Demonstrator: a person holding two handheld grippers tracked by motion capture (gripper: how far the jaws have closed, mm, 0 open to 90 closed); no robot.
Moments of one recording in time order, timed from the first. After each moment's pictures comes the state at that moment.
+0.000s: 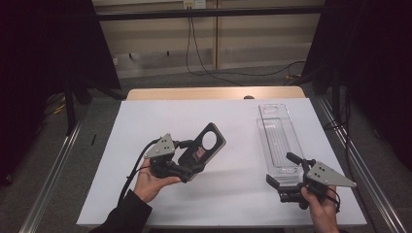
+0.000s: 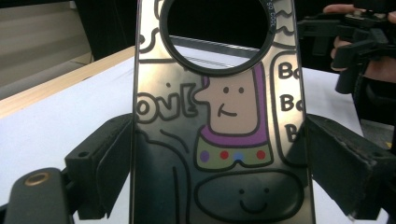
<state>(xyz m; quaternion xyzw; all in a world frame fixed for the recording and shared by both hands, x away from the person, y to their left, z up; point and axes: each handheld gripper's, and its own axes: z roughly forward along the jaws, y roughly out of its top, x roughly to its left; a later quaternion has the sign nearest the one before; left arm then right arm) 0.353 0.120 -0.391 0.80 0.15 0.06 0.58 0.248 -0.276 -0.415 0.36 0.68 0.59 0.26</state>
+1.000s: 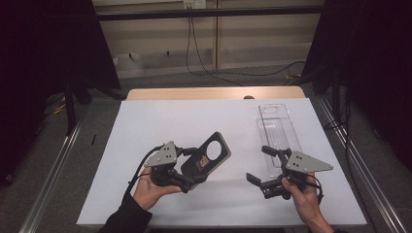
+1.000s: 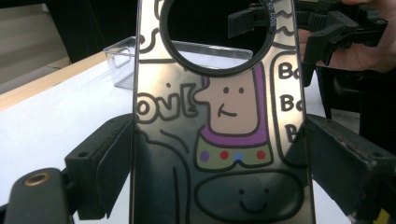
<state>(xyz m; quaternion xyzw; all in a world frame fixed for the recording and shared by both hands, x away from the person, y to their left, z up) 0.336 0.114 -0.388 0.80 0.12 0.05 0.58 0.274 -0.235 -0.396 0.28 0.71 0.61 0.19</state>
